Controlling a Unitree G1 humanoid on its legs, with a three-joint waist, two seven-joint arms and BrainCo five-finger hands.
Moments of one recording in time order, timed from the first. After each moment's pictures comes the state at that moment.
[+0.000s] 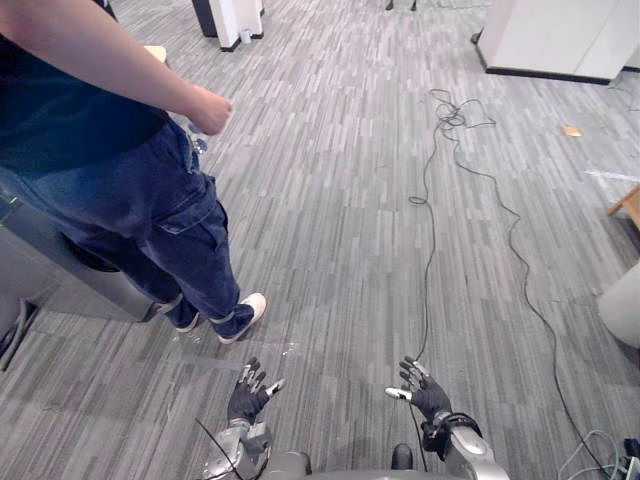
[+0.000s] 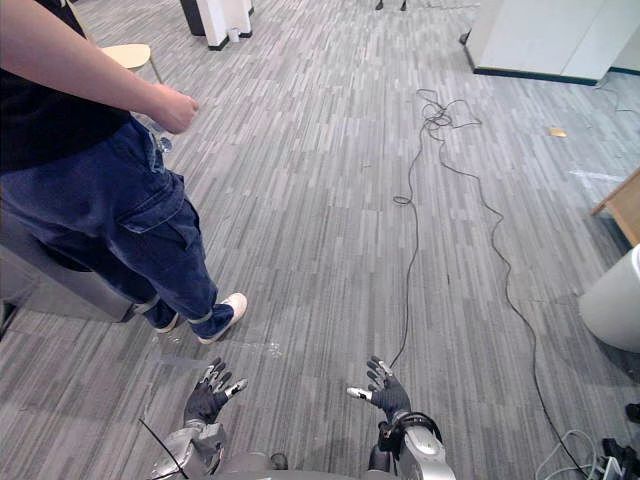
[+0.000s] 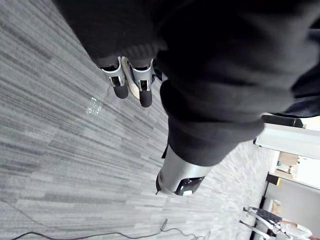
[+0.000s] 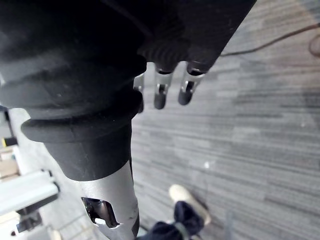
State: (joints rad) left arm 0.33 0.00 0.00 0.33 -0.30 -0.06 0.00; right arm 0.16 -0.05 0.00 0.54 0.21 -0.04 0.18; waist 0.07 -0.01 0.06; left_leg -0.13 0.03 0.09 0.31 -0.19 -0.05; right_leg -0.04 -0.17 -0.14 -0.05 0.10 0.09
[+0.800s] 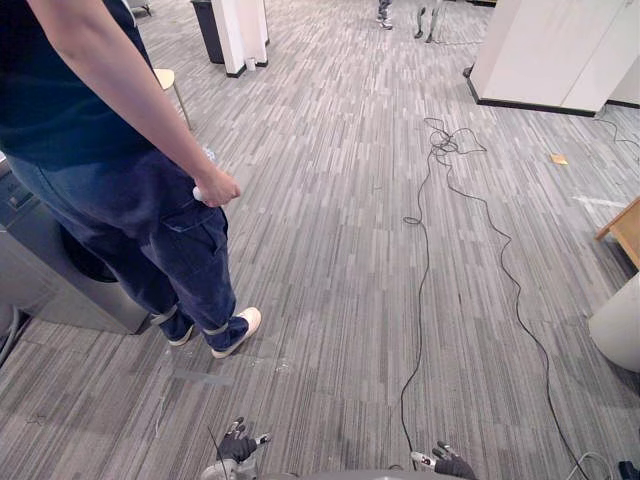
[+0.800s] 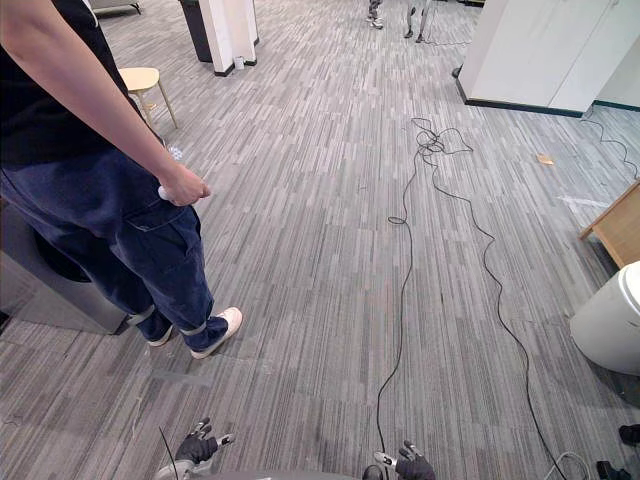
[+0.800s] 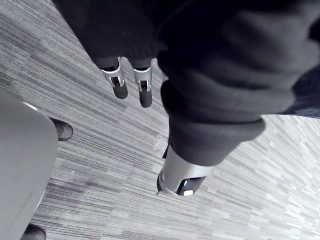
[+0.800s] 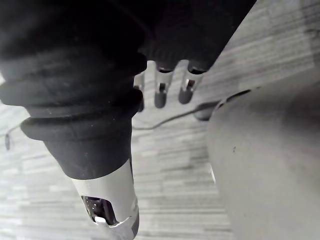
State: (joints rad) left arm 0.15 0.06 0.13 0.96 -0.16 -0.09 0.02; right arm 0.13 -0.05 -0.24 1.08 0.13 -0.04 0.11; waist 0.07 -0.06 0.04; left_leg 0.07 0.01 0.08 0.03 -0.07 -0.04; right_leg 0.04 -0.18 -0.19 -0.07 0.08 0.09
